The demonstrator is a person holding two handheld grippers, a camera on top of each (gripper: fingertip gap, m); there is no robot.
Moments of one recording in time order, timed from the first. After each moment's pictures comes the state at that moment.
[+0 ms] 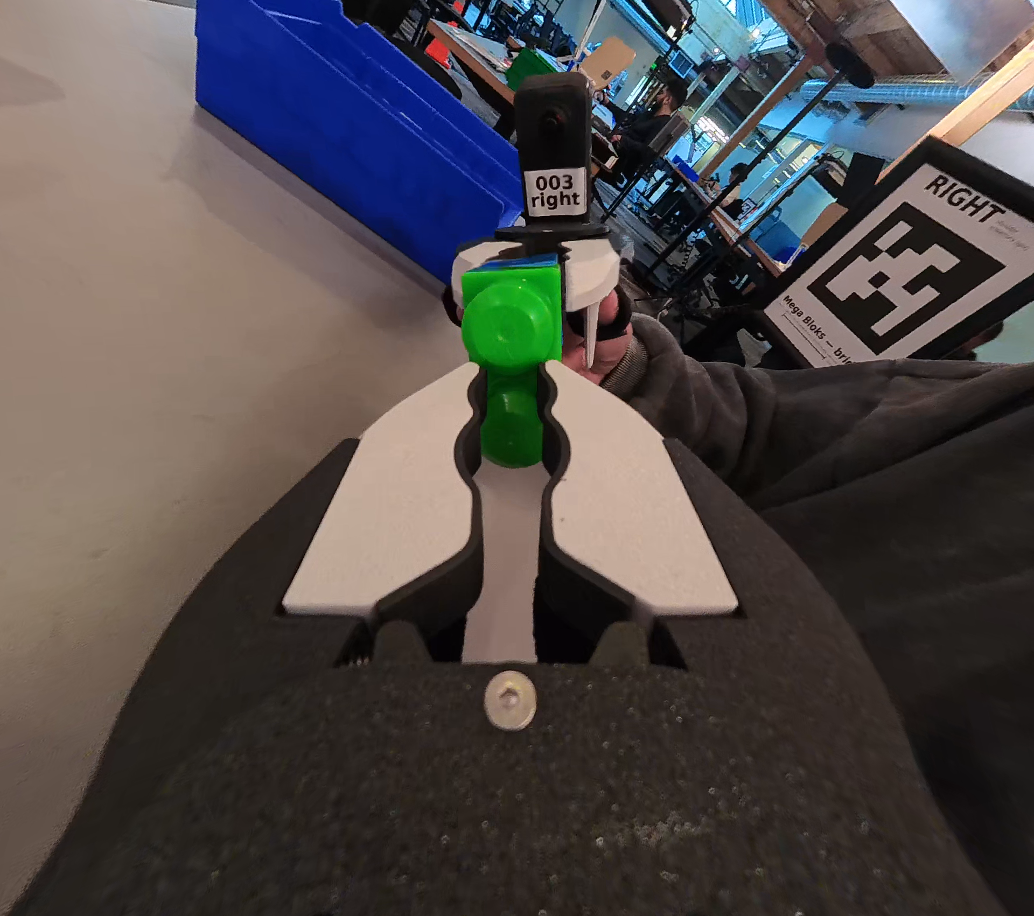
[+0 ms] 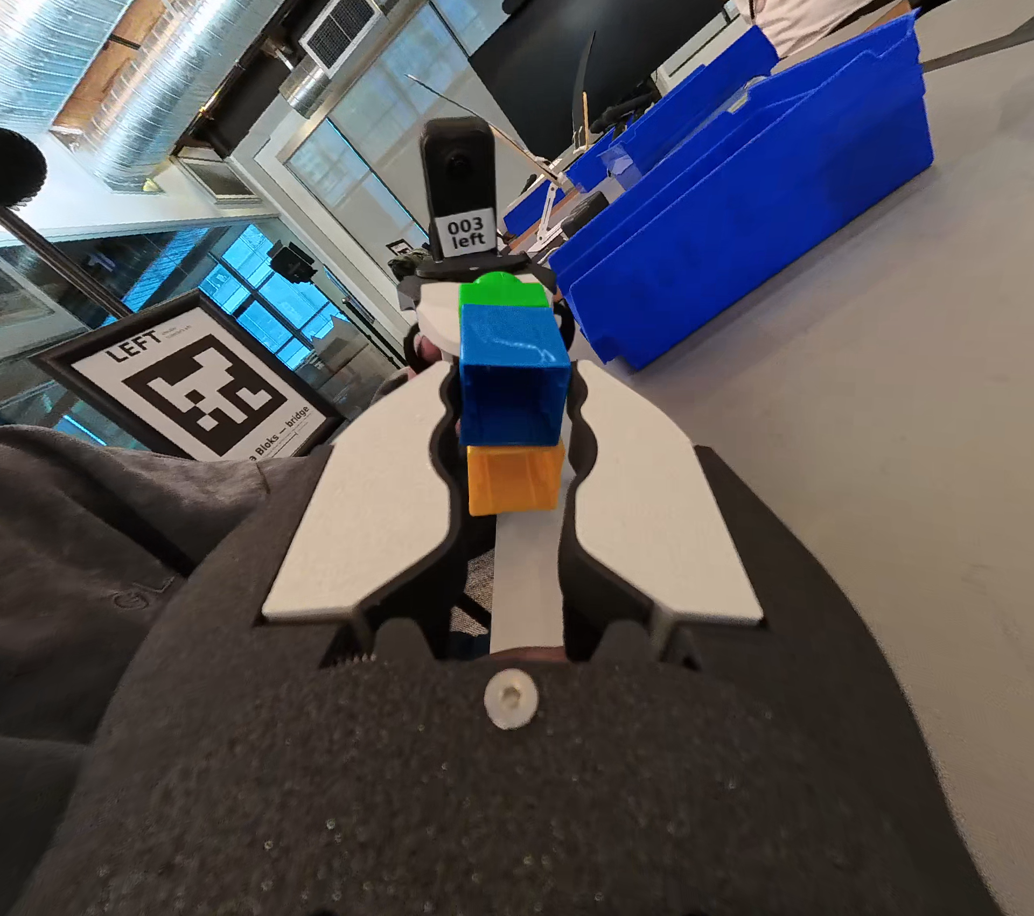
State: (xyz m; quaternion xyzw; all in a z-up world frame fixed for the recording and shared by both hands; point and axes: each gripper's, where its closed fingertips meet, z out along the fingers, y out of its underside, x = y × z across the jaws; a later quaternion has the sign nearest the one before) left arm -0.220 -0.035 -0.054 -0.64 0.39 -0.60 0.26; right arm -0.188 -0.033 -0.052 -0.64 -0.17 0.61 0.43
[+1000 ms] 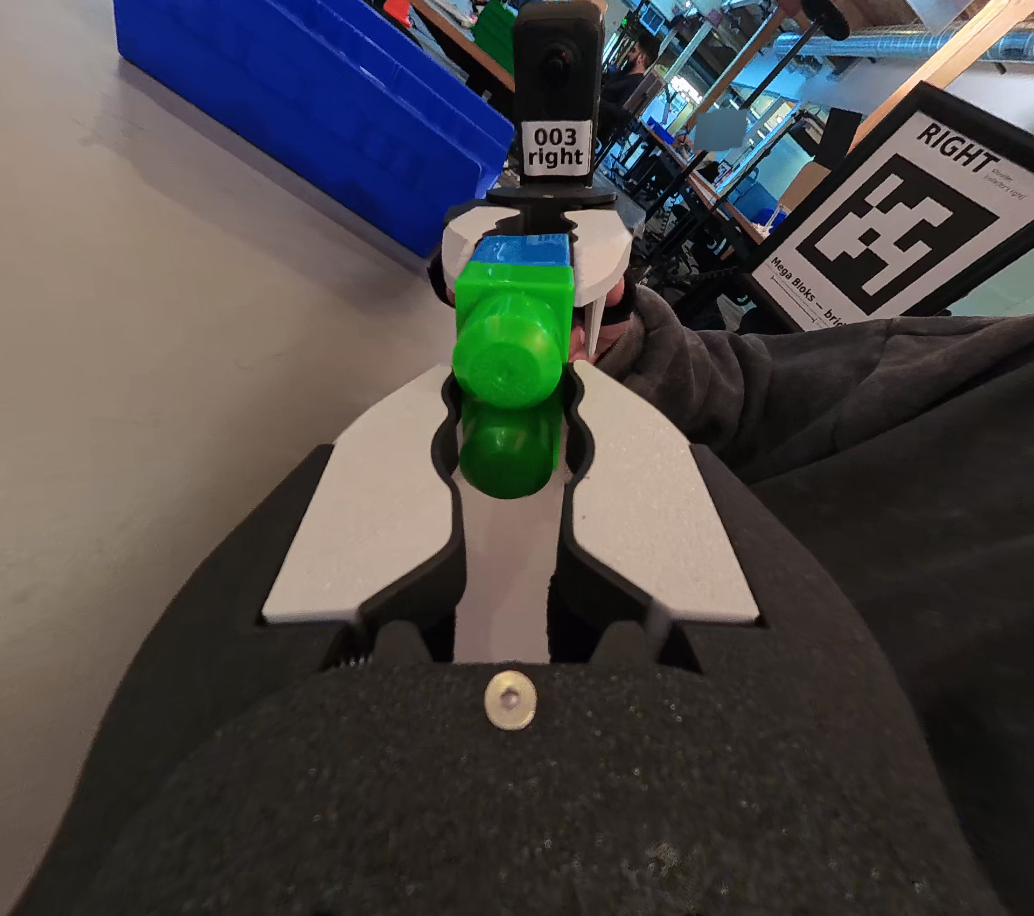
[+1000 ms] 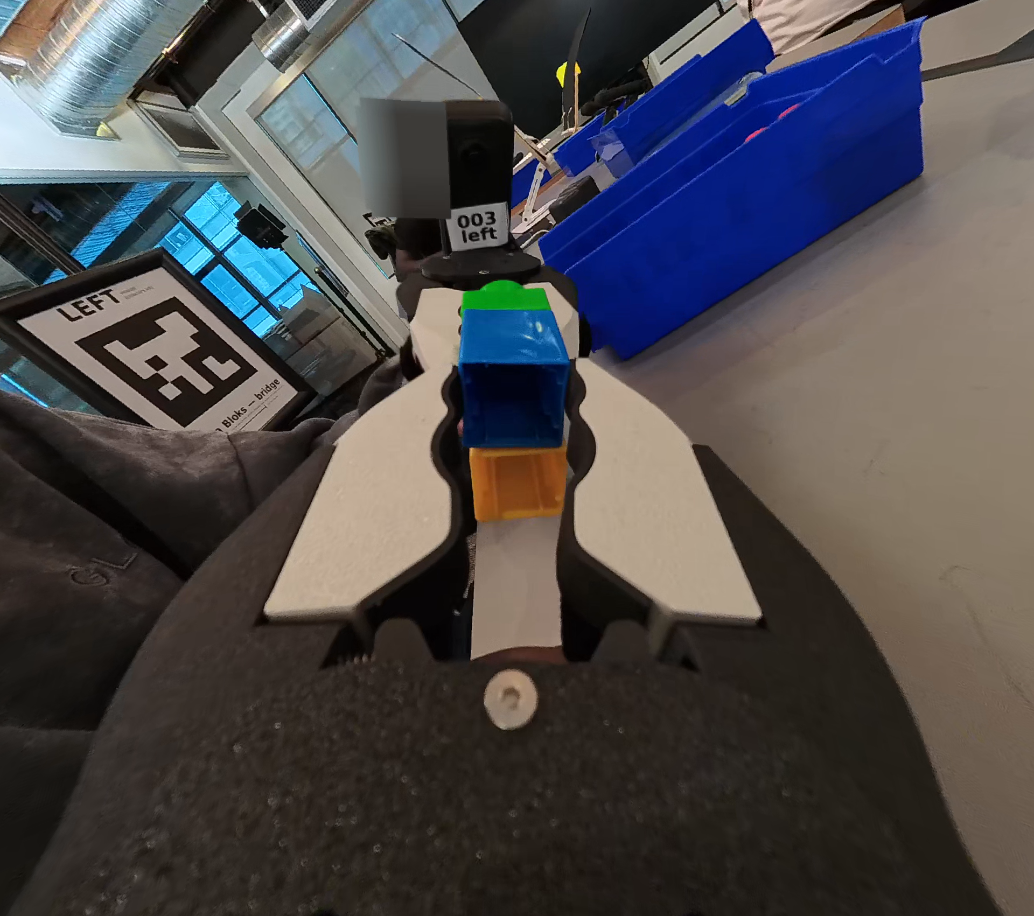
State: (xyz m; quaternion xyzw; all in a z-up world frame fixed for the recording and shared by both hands) left arm -0.206 -0.048 -0.069 -0.63 0.42 -0.61 0.24; right arm -0.192 -0.039 -0.054 -0.65 -0.20 0.58 0.44
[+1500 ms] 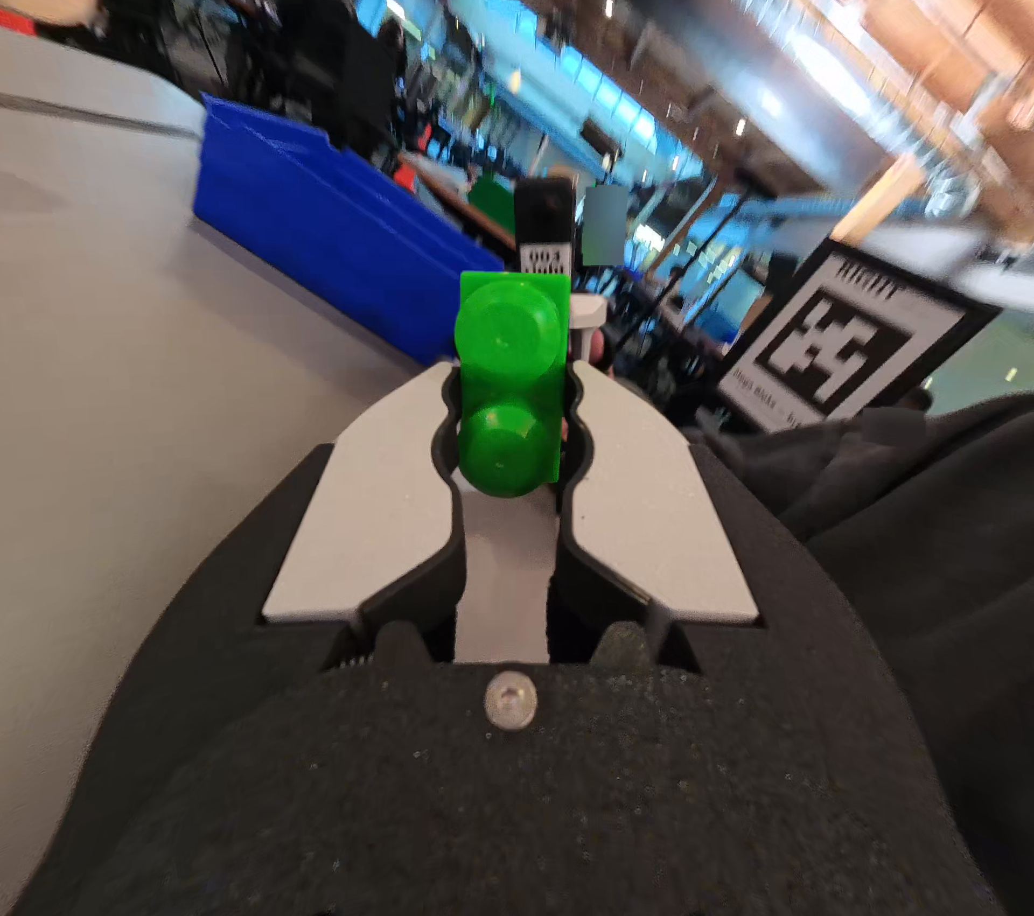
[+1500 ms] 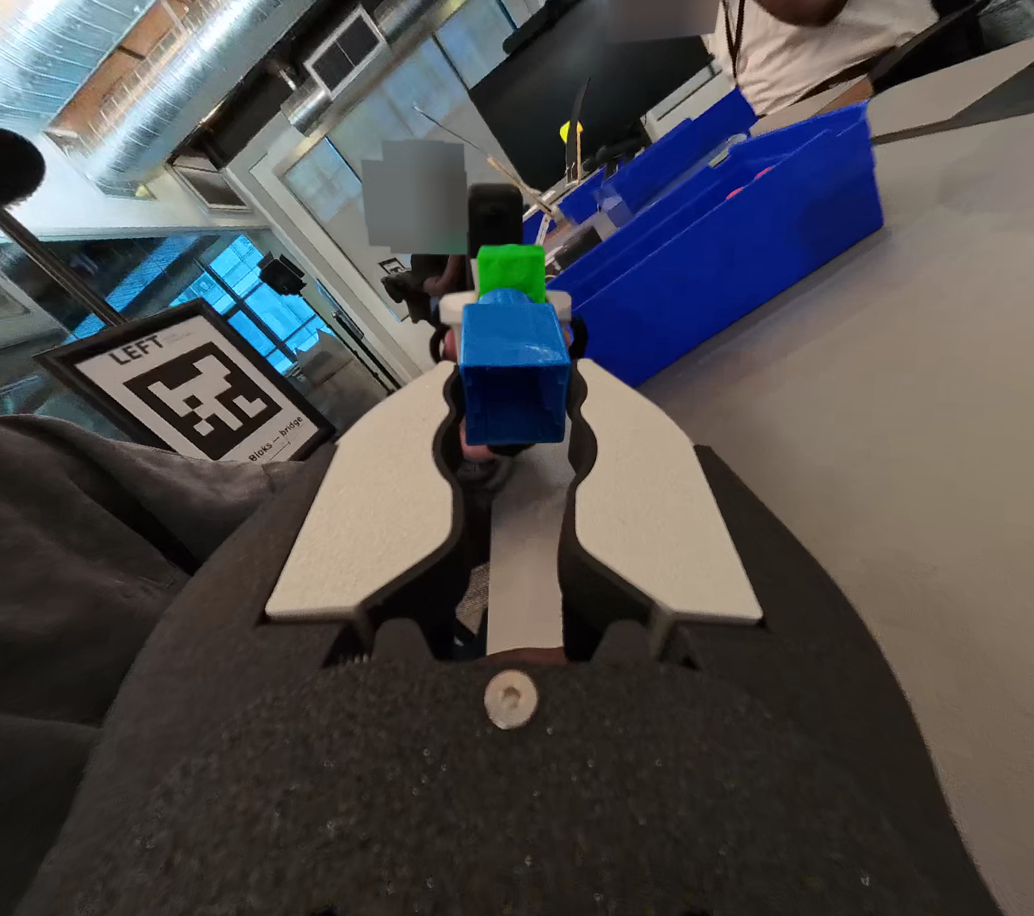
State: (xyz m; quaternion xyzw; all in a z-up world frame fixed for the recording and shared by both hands) left arm -0.227 -0.020 -0.034 -0.58 0.33 -0.67 0.31; right arm -0.160 -0.038 -0.035 -0.63 -0.17 0.60 0.47
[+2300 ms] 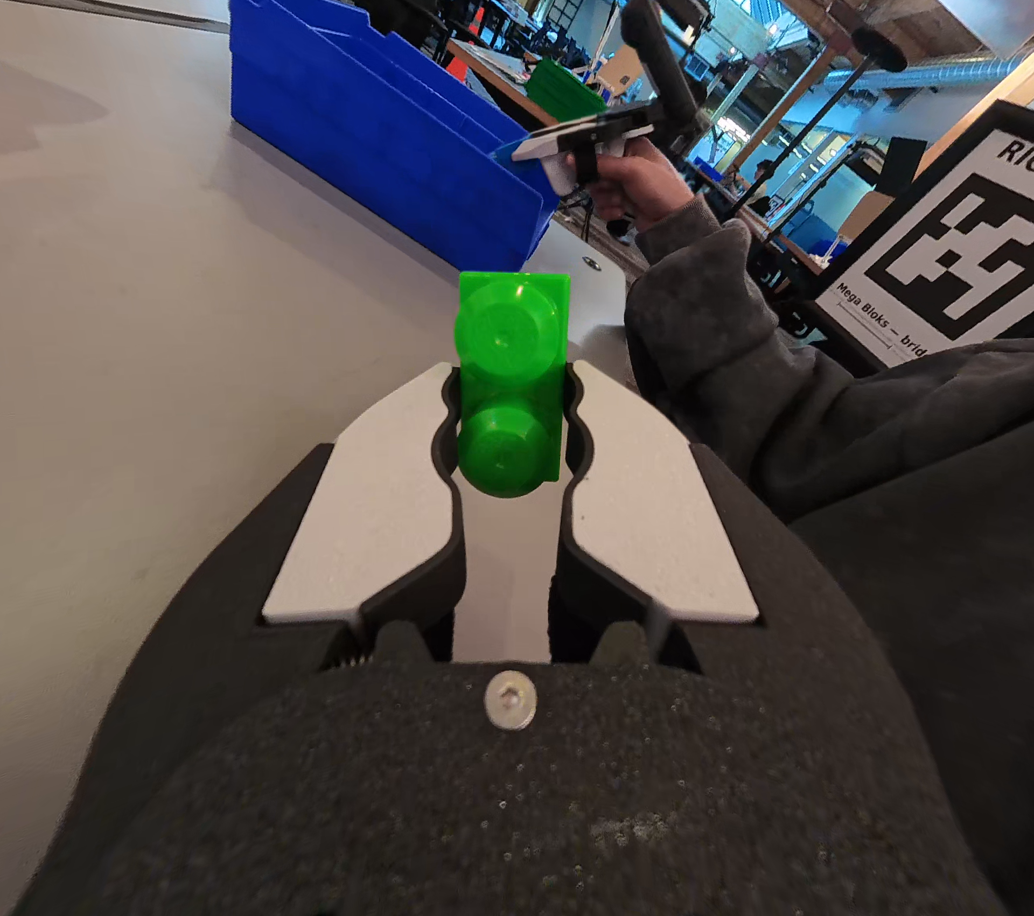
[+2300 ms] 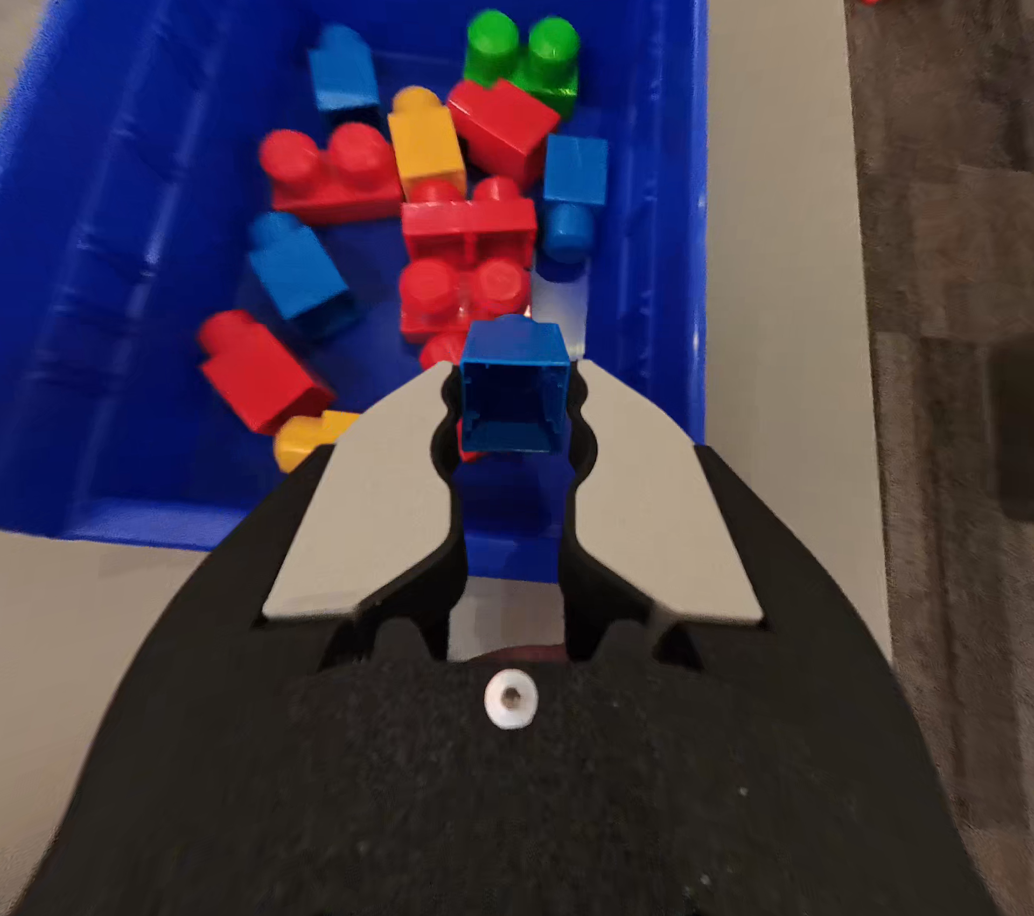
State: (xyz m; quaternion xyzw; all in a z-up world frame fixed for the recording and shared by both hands) left arm -0.205 -0.025 -0.082 -0.64 0.40 -0.59 0.30; right arm 0.214 -0.040 -0.118 -0.92 0.06 -0.06 0.38
